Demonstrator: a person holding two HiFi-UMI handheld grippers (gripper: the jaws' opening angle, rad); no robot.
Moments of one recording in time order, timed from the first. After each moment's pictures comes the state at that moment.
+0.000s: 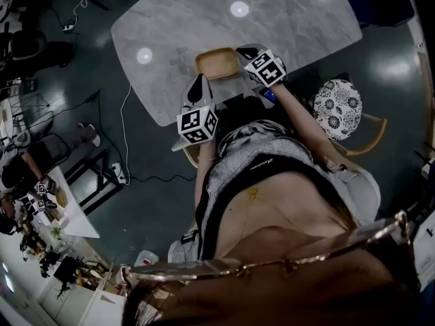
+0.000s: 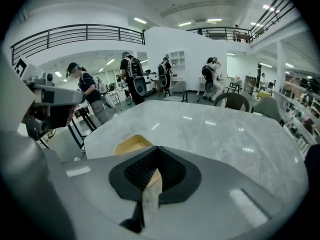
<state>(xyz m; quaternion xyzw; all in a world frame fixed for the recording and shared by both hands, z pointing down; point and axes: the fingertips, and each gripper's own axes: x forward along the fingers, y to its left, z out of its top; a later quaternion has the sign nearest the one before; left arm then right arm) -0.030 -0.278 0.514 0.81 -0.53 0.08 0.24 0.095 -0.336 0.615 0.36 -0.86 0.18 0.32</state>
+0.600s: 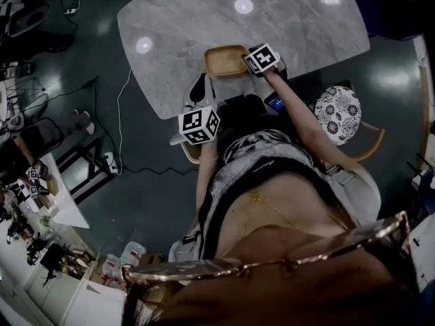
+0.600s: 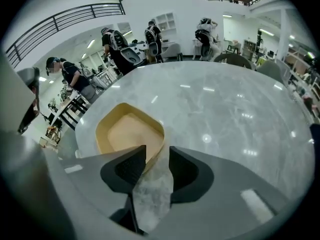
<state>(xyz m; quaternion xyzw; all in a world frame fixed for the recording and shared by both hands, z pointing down) -0.054 -0.273 0.524 0.79 -0.55 0.07 0.26 0.099 -0.336 0.722 0.33 -0.77 0.32 0.44</state>
